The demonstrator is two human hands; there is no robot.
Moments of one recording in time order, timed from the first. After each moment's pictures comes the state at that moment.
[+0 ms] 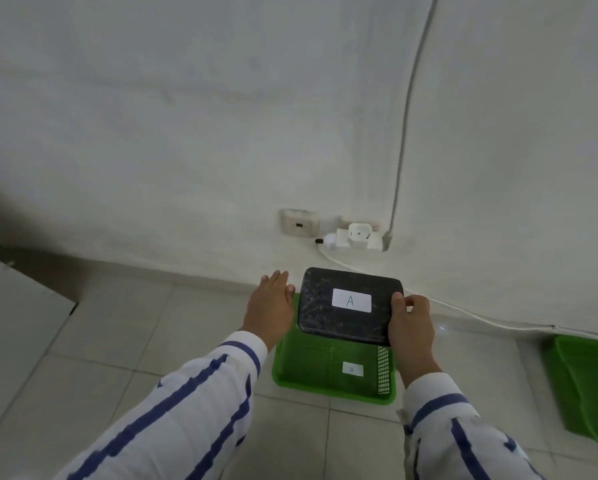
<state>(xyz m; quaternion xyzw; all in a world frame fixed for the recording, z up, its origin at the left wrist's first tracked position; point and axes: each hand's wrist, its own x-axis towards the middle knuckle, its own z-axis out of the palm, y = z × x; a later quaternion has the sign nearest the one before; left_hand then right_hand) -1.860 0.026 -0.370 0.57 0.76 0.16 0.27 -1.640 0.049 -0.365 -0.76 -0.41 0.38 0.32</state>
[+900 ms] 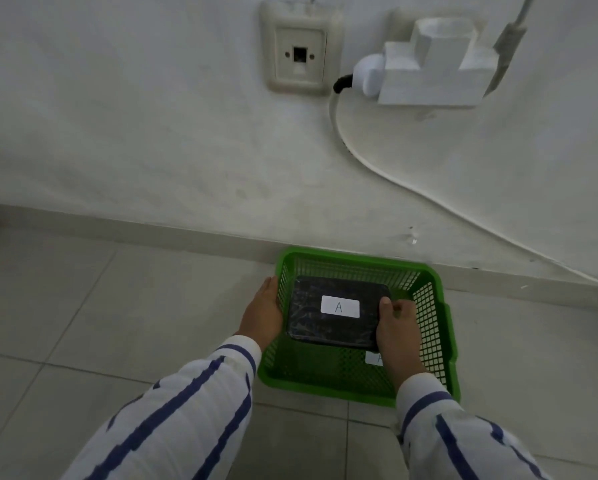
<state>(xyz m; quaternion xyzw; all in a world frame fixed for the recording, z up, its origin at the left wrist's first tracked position) -1.874 0.052 -0.710 0.50 0.75 0.21 0.37 -1.663 0.072 -0.698 -0.76 -0.41 0.40 0.32</state>
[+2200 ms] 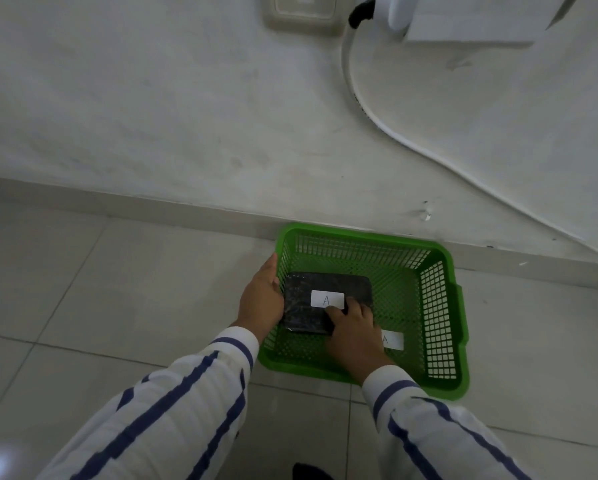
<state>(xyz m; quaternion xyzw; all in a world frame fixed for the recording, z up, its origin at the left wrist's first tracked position) -1.875 0.051 -0.737 0.49 0.75 0.28 0.33 -1.704 0.047 -0.736 -0.61 -0.75 0.24 -0.11</state>
